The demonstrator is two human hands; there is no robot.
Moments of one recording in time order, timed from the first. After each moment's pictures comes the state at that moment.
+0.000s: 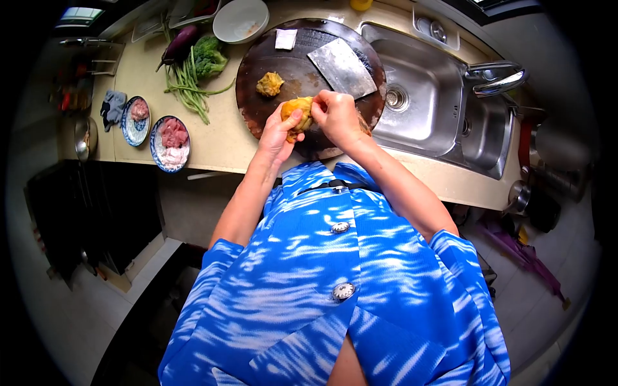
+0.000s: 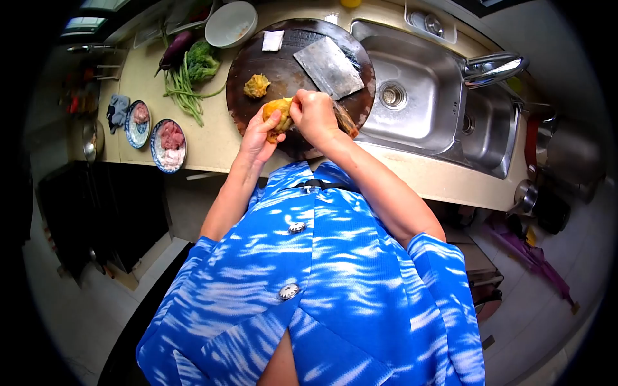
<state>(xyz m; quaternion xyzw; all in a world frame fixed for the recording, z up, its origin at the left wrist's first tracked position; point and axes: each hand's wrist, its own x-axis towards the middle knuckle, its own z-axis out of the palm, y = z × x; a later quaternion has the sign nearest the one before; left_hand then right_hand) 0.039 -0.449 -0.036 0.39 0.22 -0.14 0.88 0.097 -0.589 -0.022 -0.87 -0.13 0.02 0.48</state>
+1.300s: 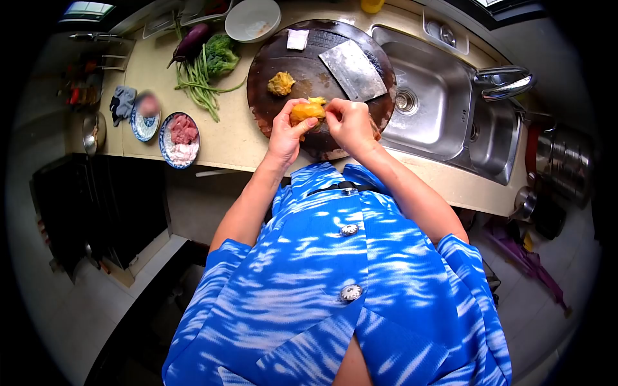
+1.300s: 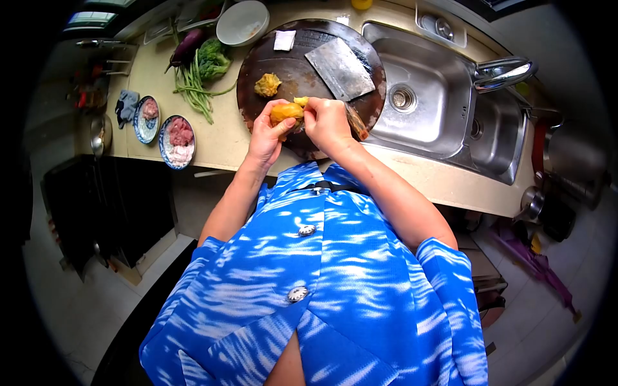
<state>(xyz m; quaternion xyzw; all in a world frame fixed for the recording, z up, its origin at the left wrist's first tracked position) 0.034 -0.447 -0.040 0.50 0.14 -0.06 0.85 0.083 -0.594 -0.004 -0.86 -0.15 0.05 0.48</state>
